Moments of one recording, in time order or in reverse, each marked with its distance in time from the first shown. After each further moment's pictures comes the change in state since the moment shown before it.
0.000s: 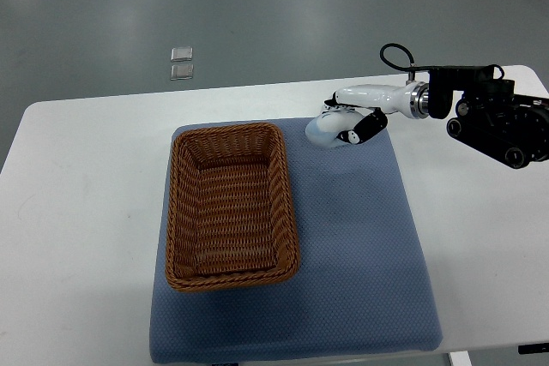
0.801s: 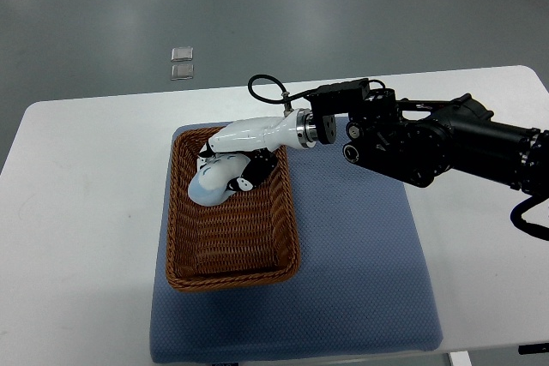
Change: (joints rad) left arm 0.000 0.000 0.000 0.000 0.000 0.000 -0.001; right arm 0.084 0.310 -0.110 0.041 -0.038 -0.012 0.109
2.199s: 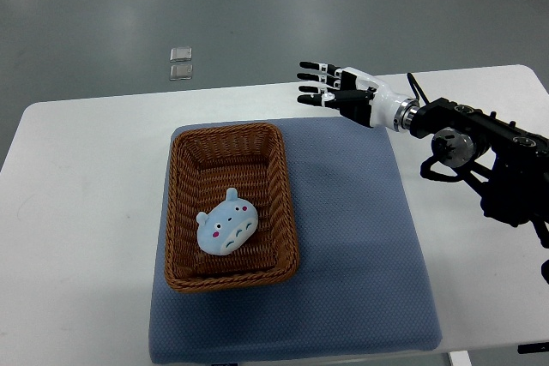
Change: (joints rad) left arm 0.000 0.000 0.000 0.000 0.000 0.000 0.000; right arm -0.361 -0.168 0.560 -0.079 1.141 0.118 -0.430
